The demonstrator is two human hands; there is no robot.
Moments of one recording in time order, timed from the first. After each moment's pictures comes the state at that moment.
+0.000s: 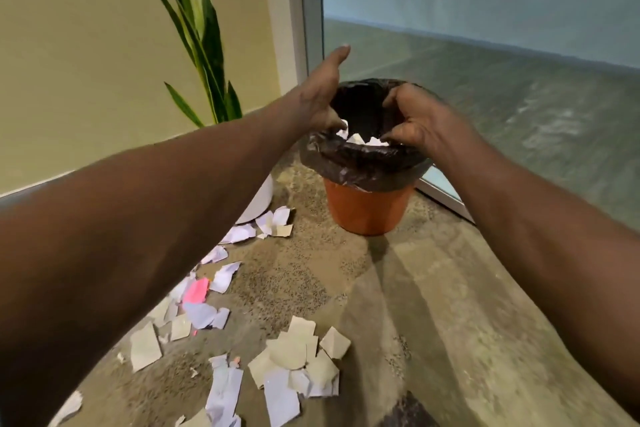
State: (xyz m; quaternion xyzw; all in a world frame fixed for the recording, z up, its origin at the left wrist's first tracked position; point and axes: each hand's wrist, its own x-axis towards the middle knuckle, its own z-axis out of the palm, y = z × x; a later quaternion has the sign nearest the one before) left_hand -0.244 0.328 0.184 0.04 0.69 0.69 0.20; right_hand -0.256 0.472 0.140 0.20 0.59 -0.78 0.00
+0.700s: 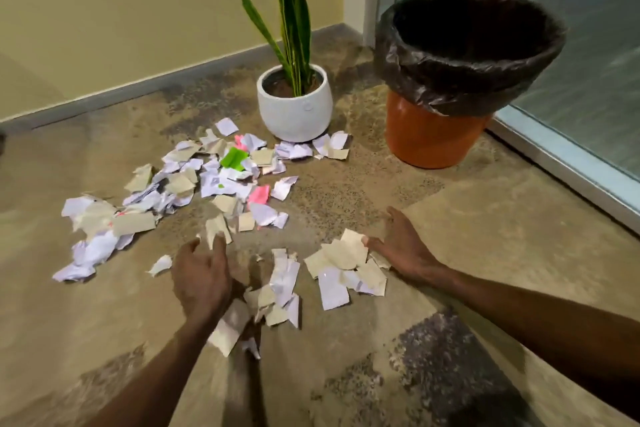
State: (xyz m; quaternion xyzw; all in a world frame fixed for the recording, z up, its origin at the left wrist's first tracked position) left_hand -0.002 0.046 -0.108 -0.35 0.86 0.35 -0.13; right_hand -0.070 0.379 -0.142 0.01 0.91 -0.39 0.16
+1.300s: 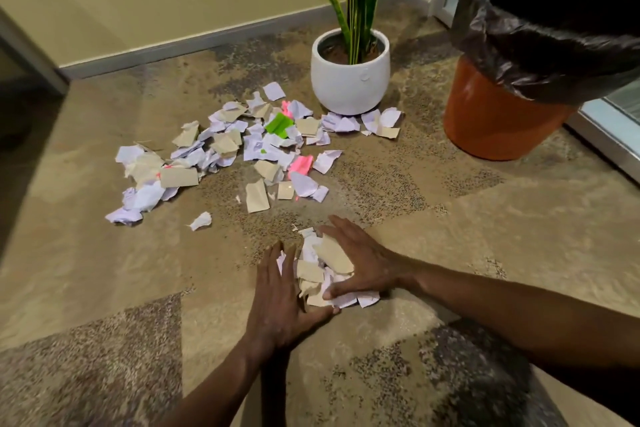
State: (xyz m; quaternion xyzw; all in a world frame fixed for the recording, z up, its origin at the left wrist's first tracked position) left_hand 0.073 0.080 -0.176 -0.04 0.98 0.21 0.00; right_hand -0.052 0.274 -0.150 -0.38 0.85 -0.24 0.26
